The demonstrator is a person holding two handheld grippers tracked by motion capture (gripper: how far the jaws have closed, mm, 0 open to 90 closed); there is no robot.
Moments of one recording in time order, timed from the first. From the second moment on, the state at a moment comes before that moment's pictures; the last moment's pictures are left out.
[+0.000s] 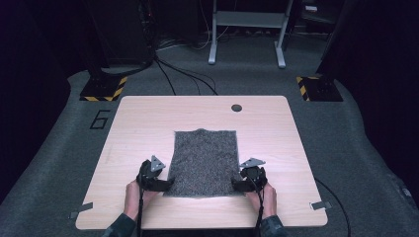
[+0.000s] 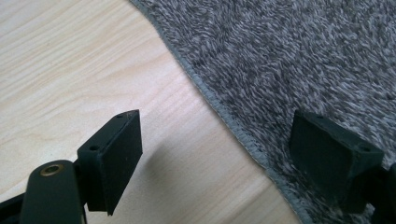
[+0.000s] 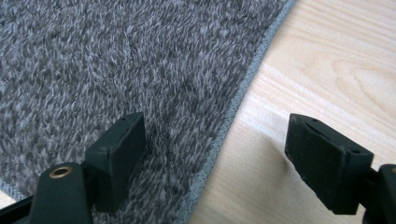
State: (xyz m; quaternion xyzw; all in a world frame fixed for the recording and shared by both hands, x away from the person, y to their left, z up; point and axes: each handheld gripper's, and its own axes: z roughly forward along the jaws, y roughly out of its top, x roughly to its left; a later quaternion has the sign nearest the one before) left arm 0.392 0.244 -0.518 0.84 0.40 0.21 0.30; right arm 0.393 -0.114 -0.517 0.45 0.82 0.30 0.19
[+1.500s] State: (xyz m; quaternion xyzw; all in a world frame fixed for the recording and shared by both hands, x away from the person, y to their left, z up) left arm 0.554 0.246 -0.502 0.81 0.45 0.12 0.34; right arm 0.373 0.074 -0.498 0.26 0.89 0.36 0.09
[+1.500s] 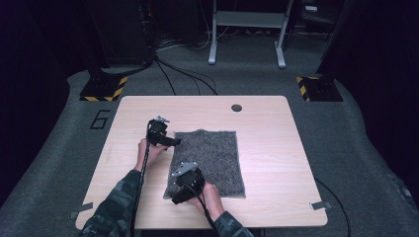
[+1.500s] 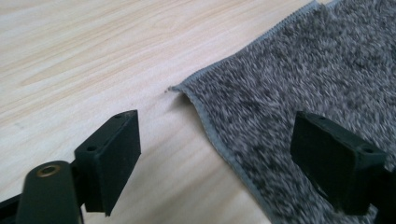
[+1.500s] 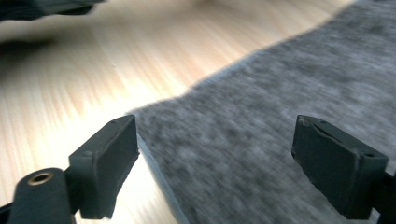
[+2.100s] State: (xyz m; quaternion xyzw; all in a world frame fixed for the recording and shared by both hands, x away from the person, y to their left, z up) left arm 0.578 0.233 -0.509 0.82 0.45 0.13 0.32; right arm 0.358 0.114 -0.514 0.23 0.91 0.33 0.11
